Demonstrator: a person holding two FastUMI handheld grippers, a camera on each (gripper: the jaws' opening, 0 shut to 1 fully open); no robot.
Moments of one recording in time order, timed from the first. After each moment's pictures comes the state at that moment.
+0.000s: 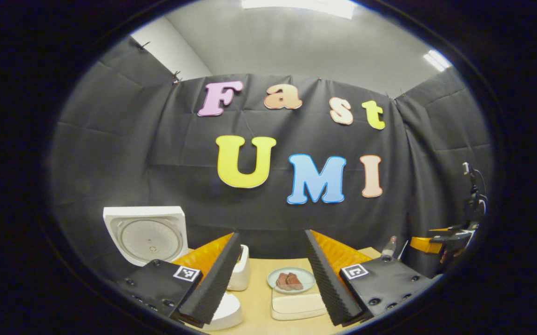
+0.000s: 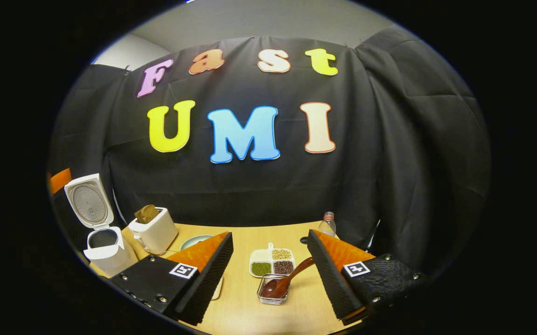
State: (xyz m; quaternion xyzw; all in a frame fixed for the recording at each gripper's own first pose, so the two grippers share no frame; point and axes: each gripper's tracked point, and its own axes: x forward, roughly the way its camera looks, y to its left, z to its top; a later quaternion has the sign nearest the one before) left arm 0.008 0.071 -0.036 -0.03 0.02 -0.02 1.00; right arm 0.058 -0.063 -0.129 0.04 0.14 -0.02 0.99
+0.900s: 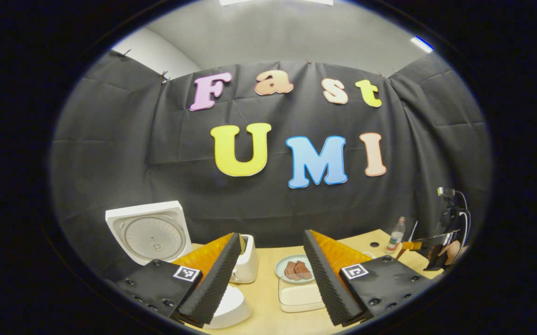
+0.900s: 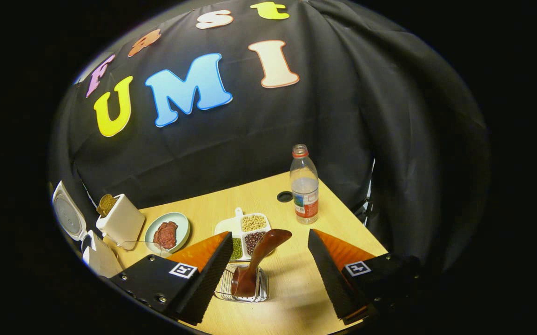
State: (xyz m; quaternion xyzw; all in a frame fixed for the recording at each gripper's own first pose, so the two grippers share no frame) left arm 0.018 0.051 -0.060 0.02 0.07 -0.01 1.00; right arm 0.130 -0.133 -0.294 0.14 0.28 -0.07 0.95
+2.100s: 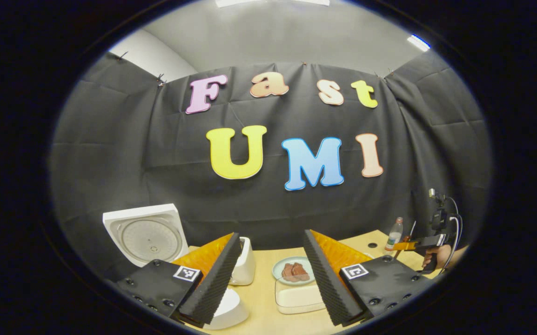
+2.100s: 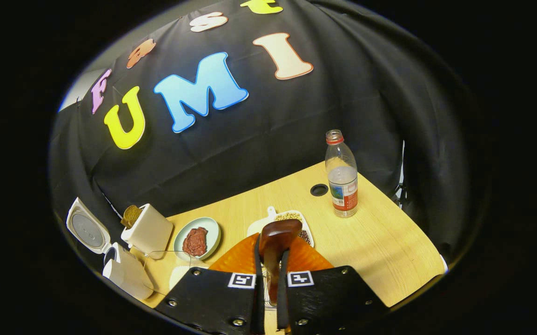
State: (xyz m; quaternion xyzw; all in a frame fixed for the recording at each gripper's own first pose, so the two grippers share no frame) left arm 0.017 0.042 -0.058 0.02 0.05 -0.03 1.00; right arm 0.144 -0.083 -0.270 0.19 0.25 0.00 0.95
